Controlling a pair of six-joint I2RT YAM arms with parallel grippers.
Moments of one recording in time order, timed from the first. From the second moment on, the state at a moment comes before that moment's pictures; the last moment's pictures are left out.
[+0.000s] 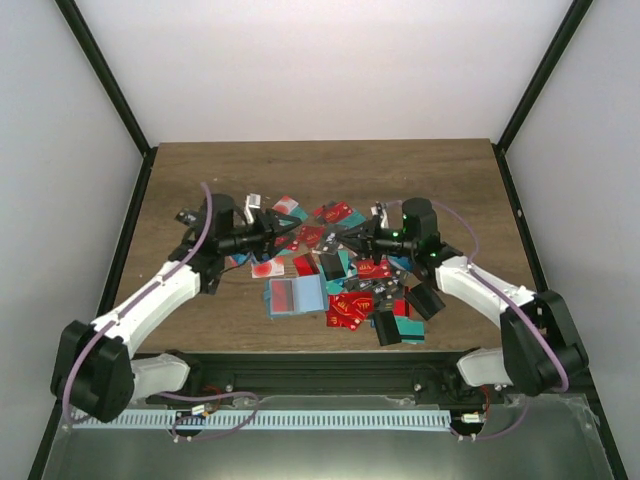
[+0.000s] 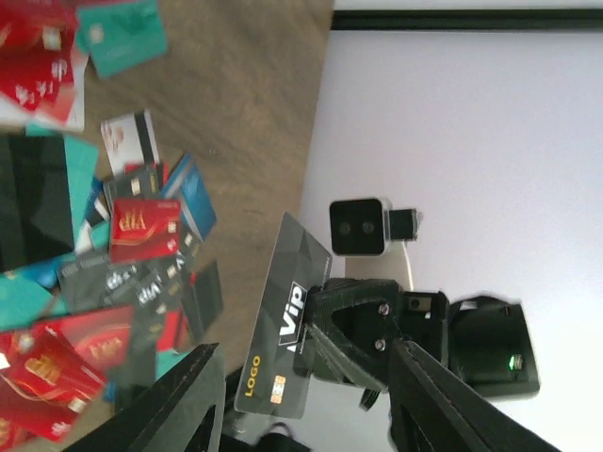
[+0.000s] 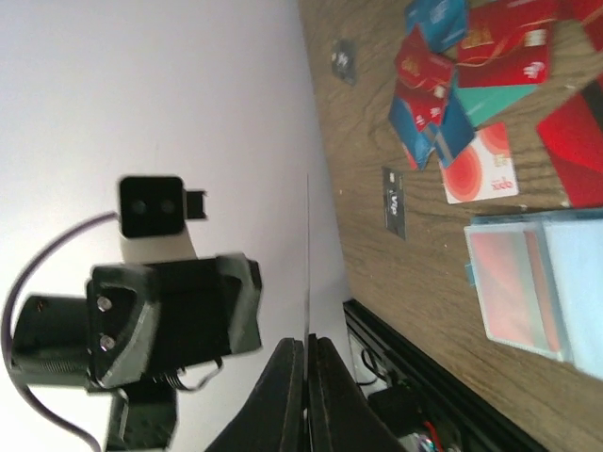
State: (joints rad) left arm -0.45 1.25 0.79 0.05 0.63 -1.41; right arm 0.43 1.31 0.70 0.25 -0.77 1.42
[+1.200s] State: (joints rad) left arm -0.48 1.18 0.73 0.17 0.97 -1.00; right arm 0.43 1.39 0.80 0.46 -1.21 1.13
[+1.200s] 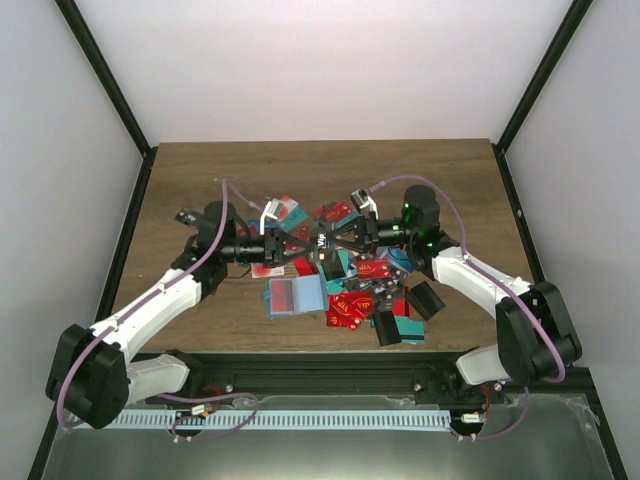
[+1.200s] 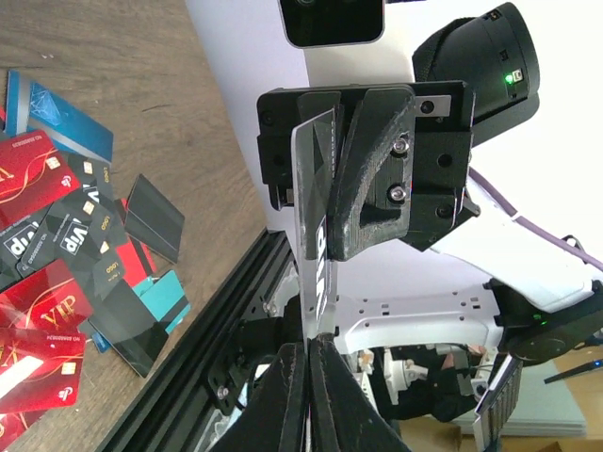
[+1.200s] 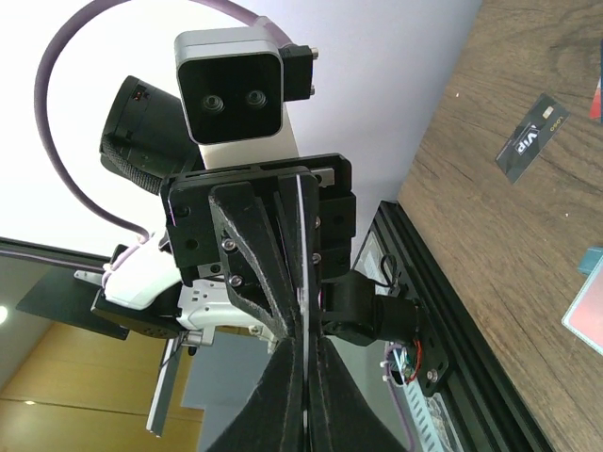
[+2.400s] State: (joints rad) left arm -0.42 1.10 0.41 -0.30 0.63 -0.71; right arm 0.54 1.58 0.78 -0.05 -0.92 0.71
